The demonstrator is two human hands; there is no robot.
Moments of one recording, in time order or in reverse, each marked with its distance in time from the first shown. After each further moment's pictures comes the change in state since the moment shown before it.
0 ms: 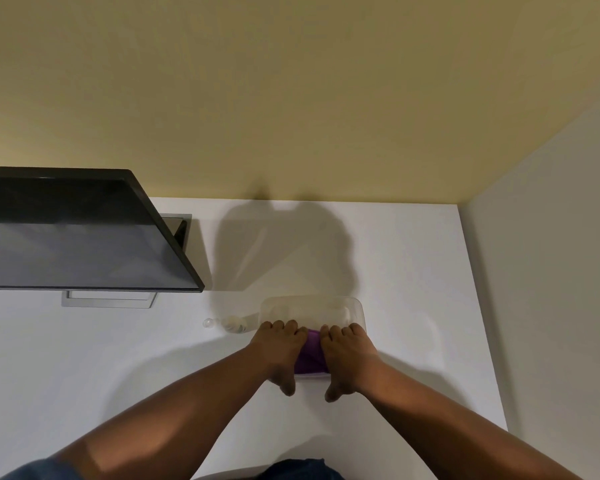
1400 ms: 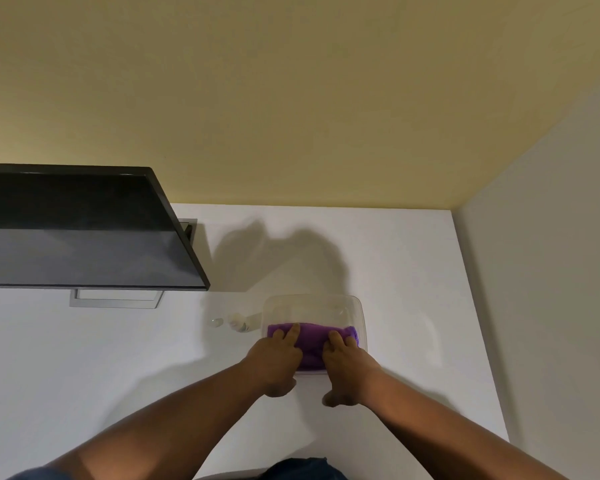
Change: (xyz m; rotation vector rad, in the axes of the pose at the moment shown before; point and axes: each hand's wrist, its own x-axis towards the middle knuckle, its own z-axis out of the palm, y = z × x) left_hand -0.031 0.011 0.021 0.006 0.165 0.051; right_hand -0.025 -0.017 0.014 0.112 -0.023 0.027
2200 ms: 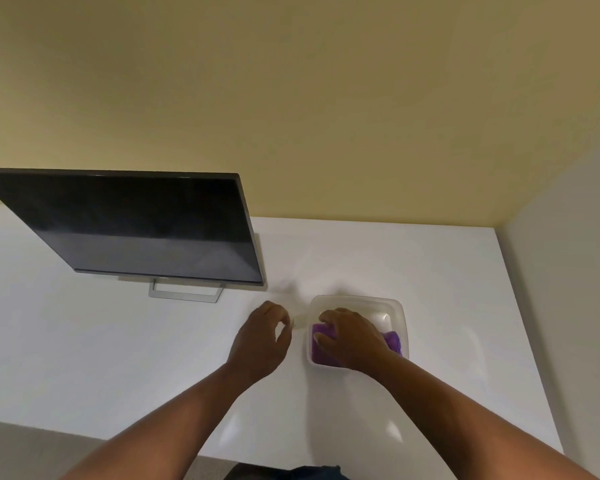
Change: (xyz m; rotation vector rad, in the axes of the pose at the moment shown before) left_hand -0.101 -0.056 -0.003 -0.558 0.818 -0.282; right_hand 0.006 -0.058 -0.057 0.490 0.510 -0.084
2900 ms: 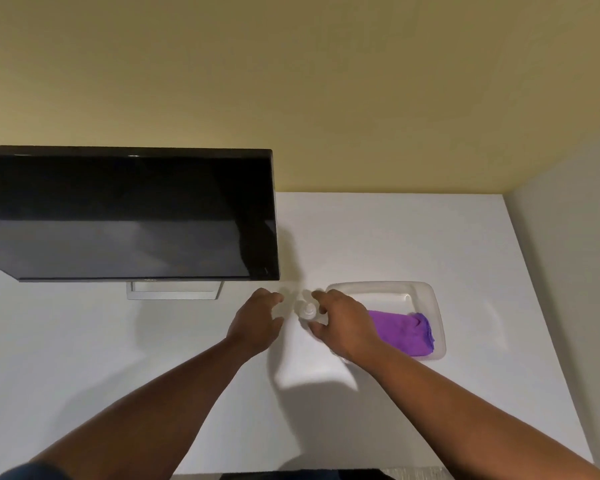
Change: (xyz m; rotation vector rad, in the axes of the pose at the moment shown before) left_hand 0.062 -0.117 0.019 -0.023 -0.393 -0.196; right_hand 0.060 -0.051 0.056 -0.038 0.029 0.160
